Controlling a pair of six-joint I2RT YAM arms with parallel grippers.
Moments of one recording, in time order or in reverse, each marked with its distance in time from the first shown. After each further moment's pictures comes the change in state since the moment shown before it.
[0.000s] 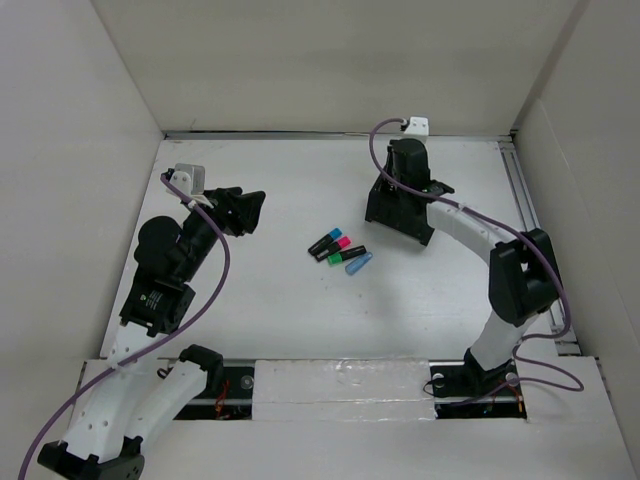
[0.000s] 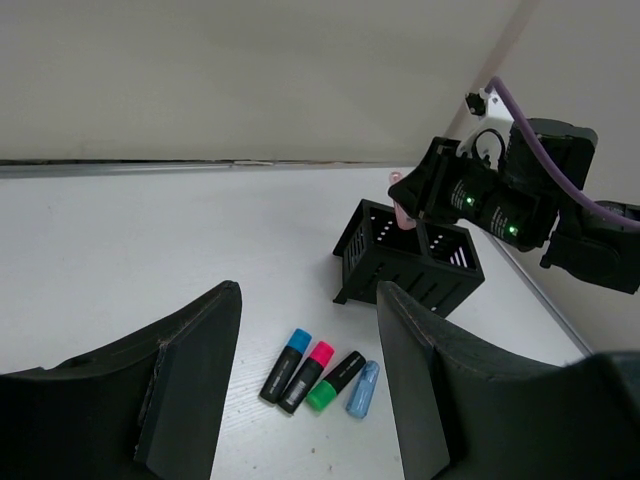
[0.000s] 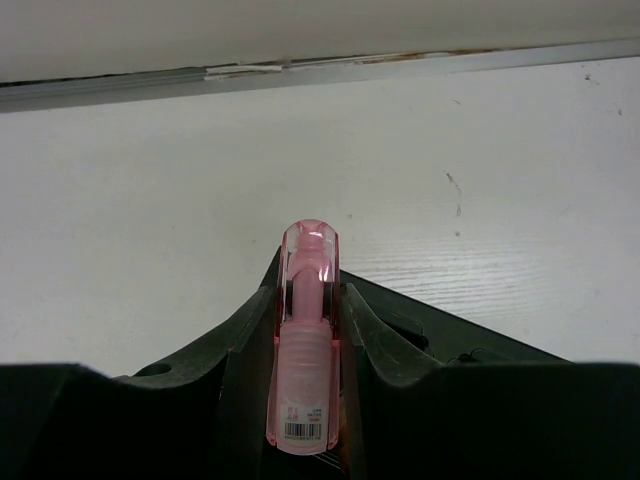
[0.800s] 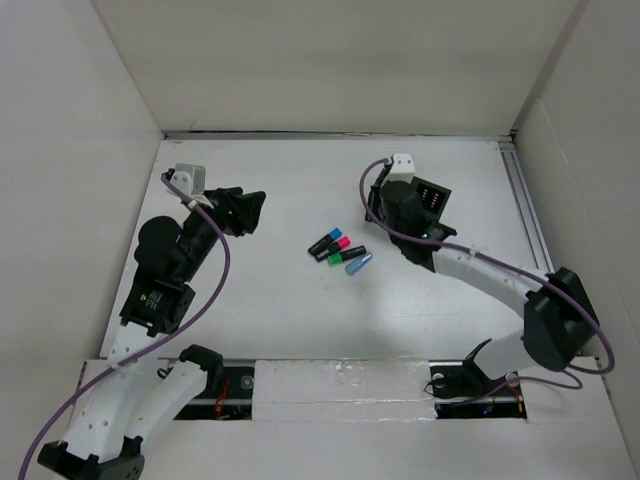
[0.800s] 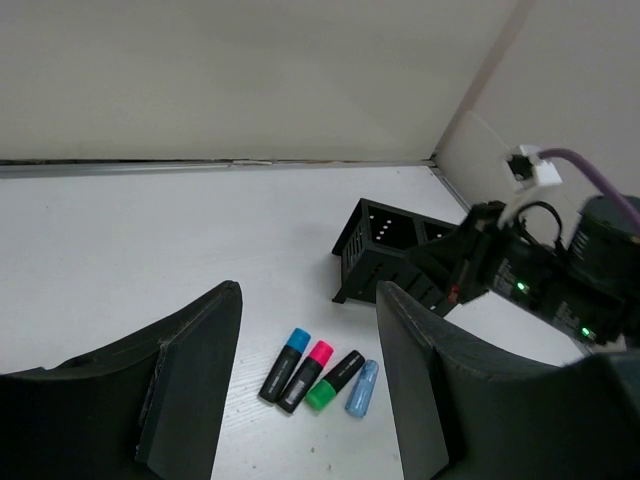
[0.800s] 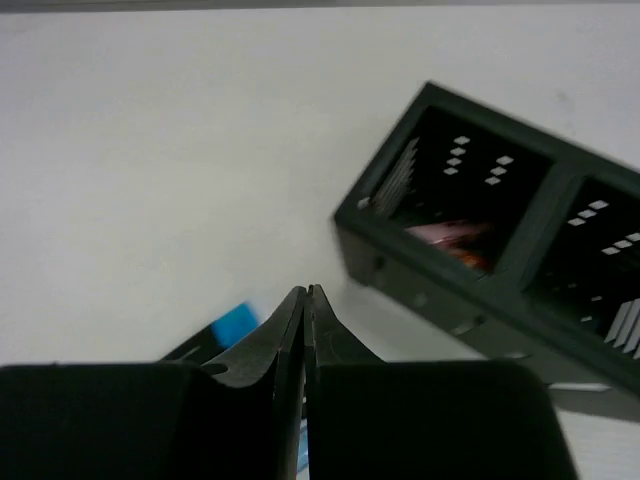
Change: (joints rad) left arm 0.000 0.001 0.000 0.000 0.004 0.000; right arm 0.193 -0.246 -0.265 -0.010 0.032 0.063
